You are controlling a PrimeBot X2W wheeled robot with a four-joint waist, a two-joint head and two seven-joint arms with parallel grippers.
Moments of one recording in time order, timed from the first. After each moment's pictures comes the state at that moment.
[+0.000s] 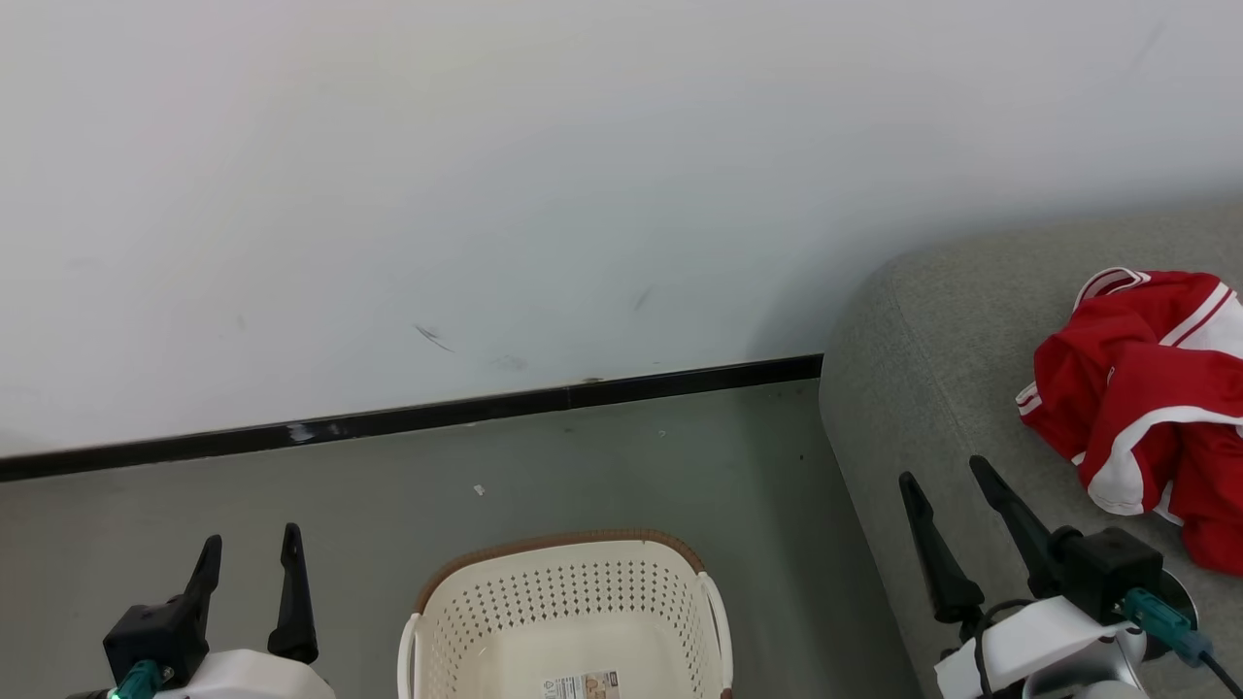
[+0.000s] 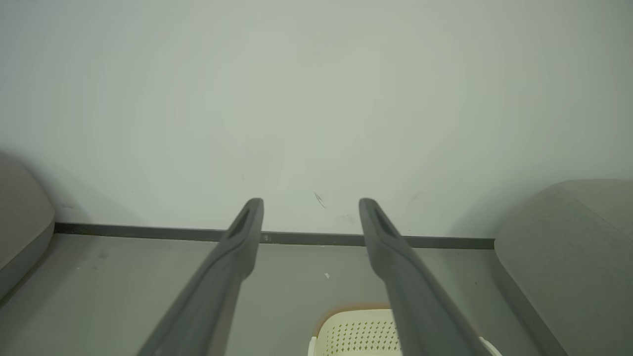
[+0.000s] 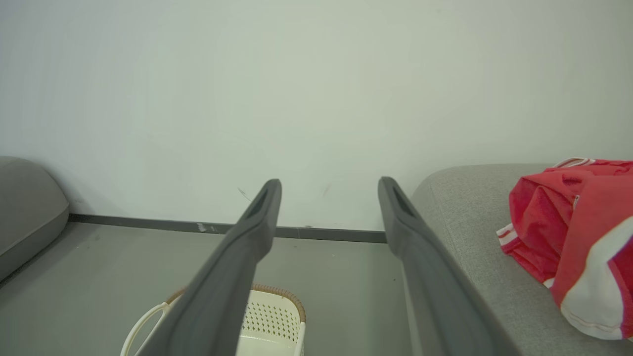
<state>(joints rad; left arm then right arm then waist) -0.05 0.29 -0.31 0.16 -0.62 0.32 -0.25 -0.01 -0.04 0.04 0.11 0.06 0.13 -0.25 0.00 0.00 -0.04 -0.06</state>
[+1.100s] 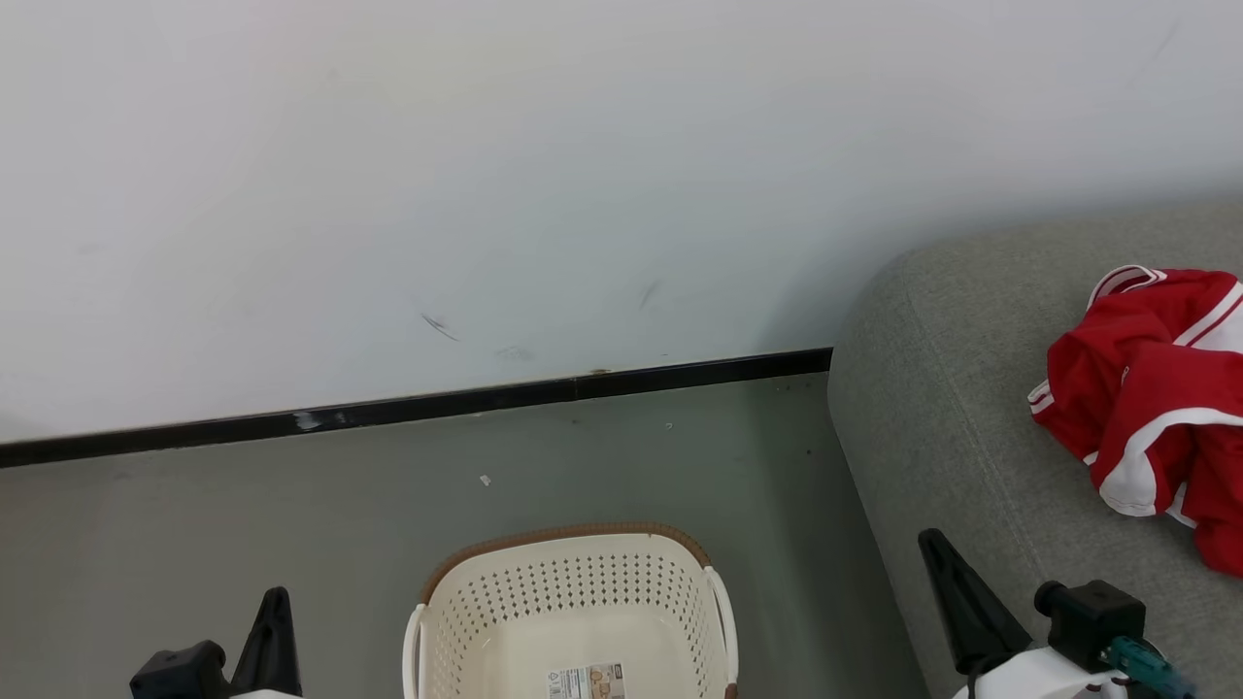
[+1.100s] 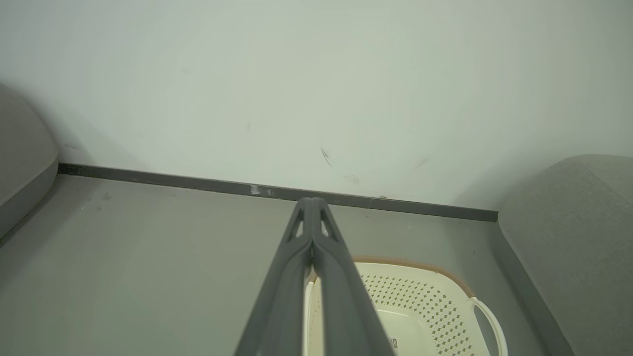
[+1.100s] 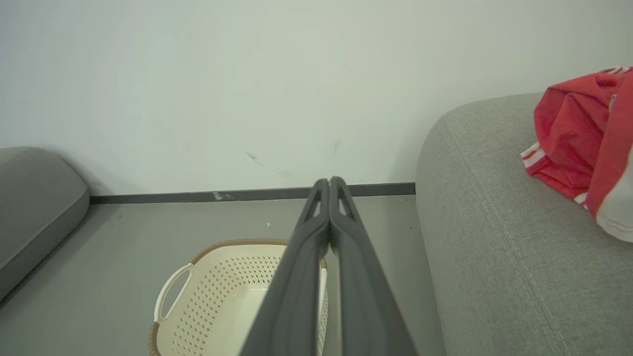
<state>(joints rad) 0.01 0.22 -0.30 0.21 -0.63 0.33 -0.23 0.06 -0.03 0.06 0.16 0.12 0.13 -0.25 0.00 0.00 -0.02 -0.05</state>
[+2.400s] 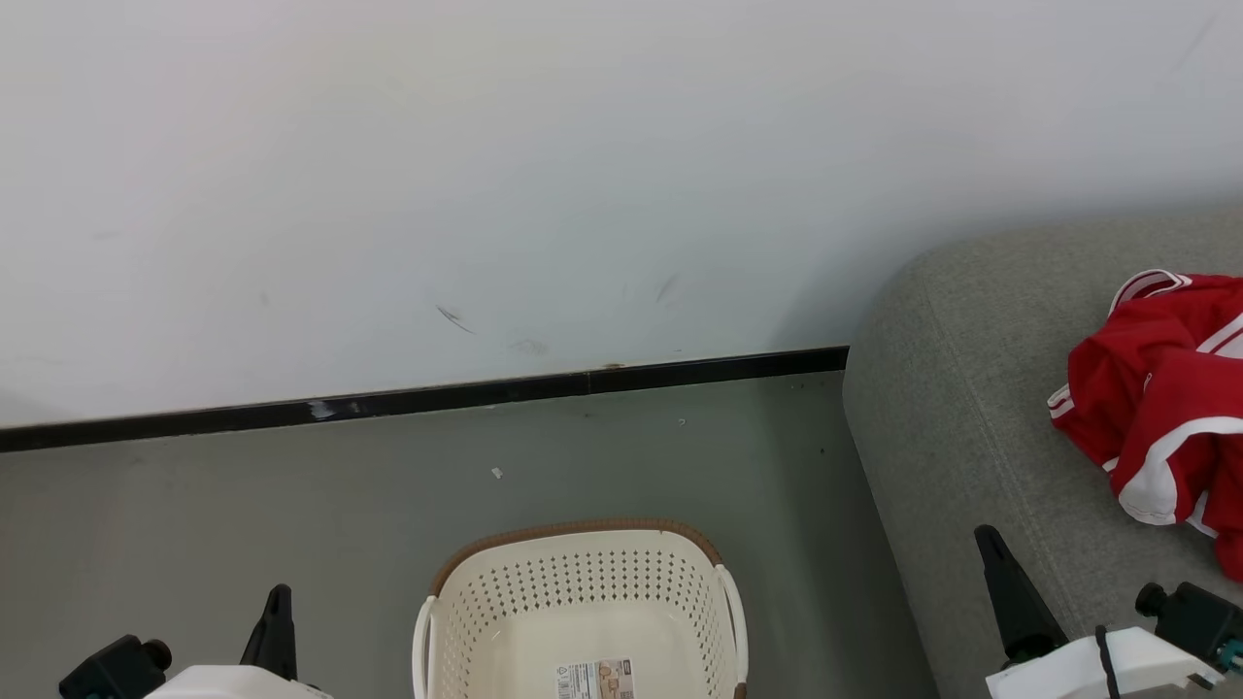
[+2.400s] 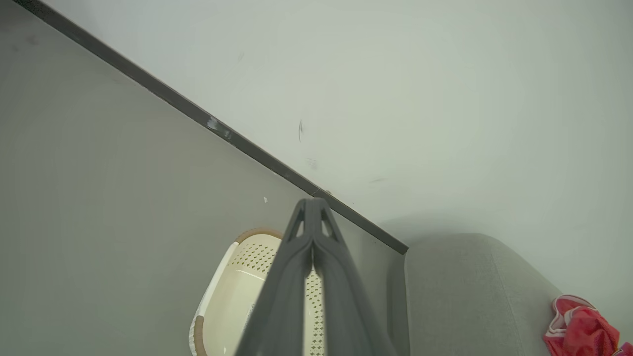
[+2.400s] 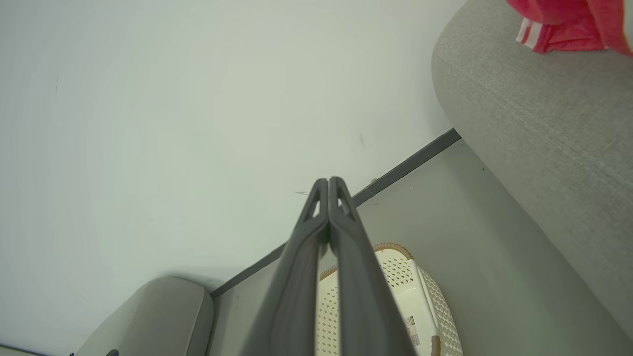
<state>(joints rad) 0.01 0.15 -0.15 0.19 -1.03 0.17 -0.10 0.05 -0.06 0.03 0.16 0.78 0.13 -0.15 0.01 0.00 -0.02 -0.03</state>
